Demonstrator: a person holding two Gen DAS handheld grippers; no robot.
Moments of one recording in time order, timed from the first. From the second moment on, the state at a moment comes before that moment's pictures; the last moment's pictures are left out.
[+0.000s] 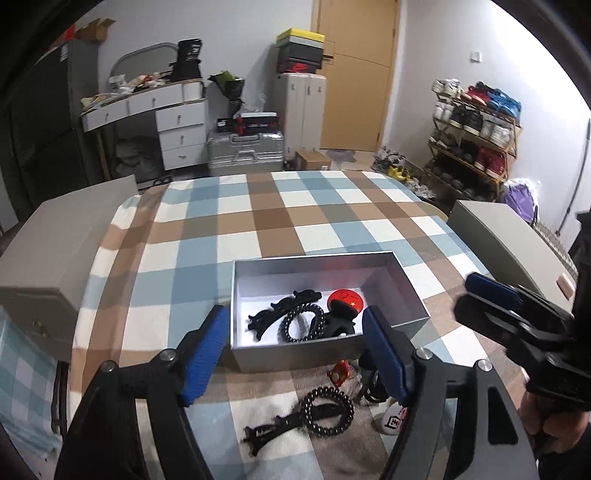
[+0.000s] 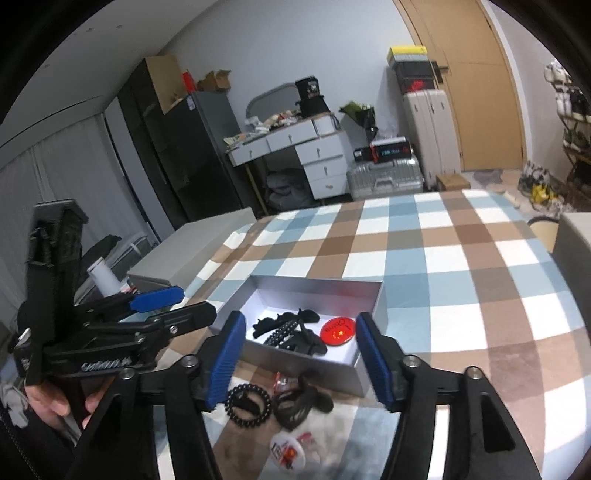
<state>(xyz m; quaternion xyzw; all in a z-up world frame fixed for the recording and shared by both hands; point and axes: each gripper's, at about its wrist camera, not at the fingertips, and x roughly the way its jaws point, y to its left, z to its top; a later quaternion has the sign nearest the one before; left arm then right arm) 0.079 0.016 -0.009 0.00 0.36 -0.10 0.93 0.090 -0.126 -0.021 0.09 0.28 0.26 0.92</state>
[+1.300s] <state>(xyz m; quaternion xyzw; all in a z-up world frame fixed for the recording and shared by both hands) 0.002 0.056 -0.055 -0.07 0.33 -0.08 0.94 0.043 -0.108 -0.101 0.07 0.37 0.26 0.89</state>
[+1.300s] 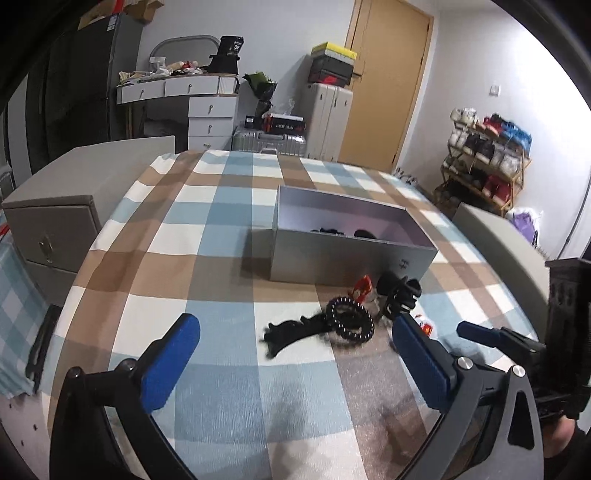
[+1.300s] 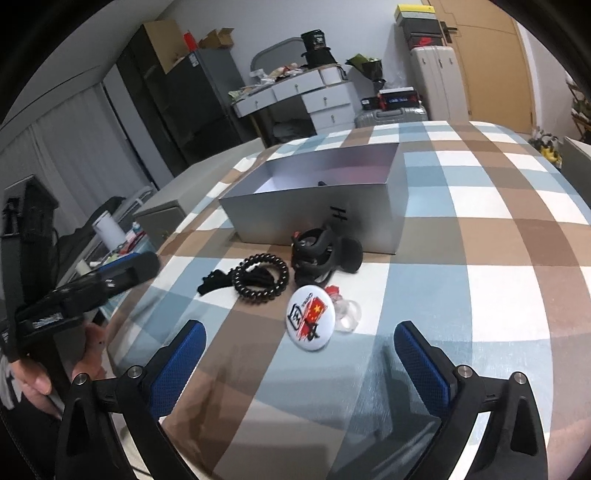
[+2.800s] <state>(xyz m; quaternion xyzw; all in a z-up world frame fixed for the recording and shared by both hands) 0.011 0.052 -0.076 -0.07 0.41 -0.12 0.90 0.042 -0.098 -0.101 0.03 0.36 0.22 0.91</state>
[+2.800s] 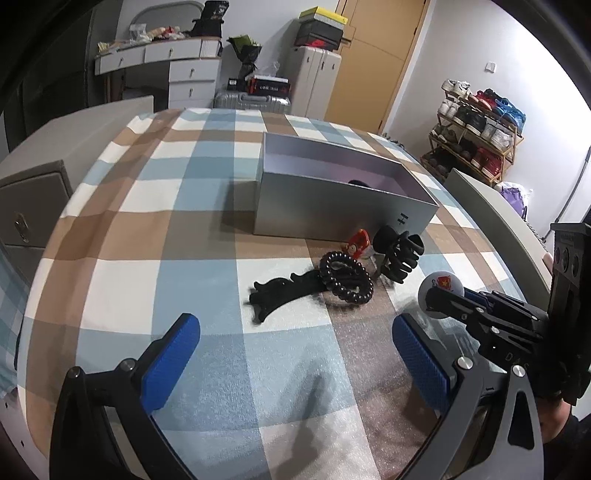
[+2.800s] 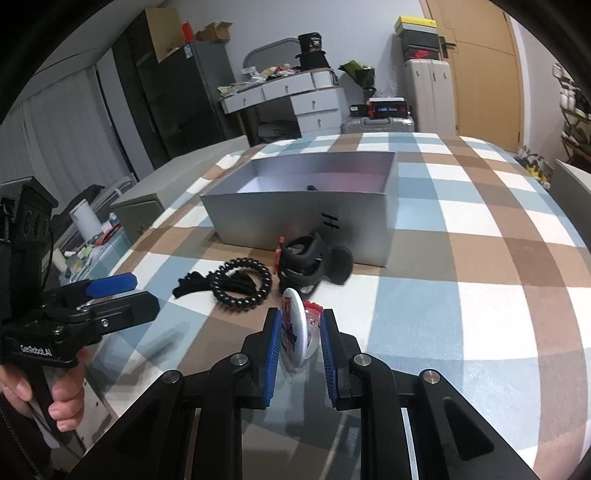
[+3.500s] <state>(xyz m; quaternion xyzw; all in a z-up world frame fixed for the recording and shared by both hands) 0.078 0.012 -0.082 0.03 0.49 -0.21 0.85 0.031 -0.121 -0.095 0.04 0.33 0.21 0.92</state>
